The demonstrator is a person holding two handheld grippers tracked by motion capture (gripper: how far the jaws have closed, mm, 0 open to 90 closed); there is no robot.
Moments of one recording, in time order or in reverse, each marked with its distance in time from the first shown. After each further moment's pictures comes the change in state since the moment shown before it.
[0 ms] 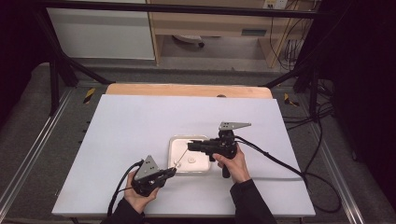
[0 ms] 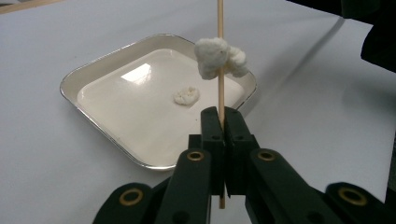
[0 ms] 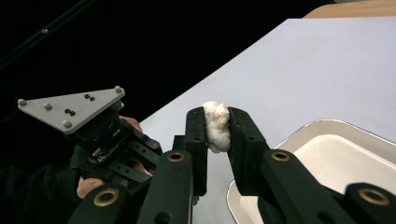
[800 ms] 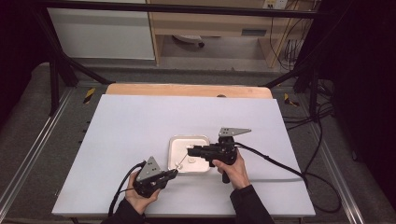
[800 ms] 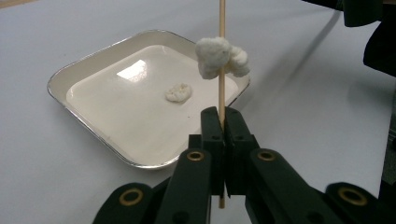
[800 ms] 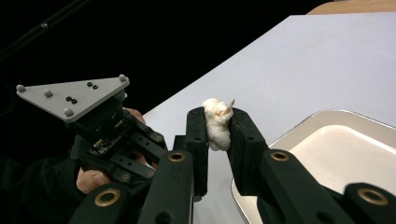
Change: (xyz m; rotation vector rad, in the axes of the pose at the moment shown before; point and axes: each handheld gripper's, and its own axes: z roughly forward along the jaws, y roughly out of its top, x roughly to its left) left arm -0.004 -0.001 0.003 0.016 -0.016 0.012; right arm 0.007 -0.015 -0.001 -0.003 -0.006 -0.018
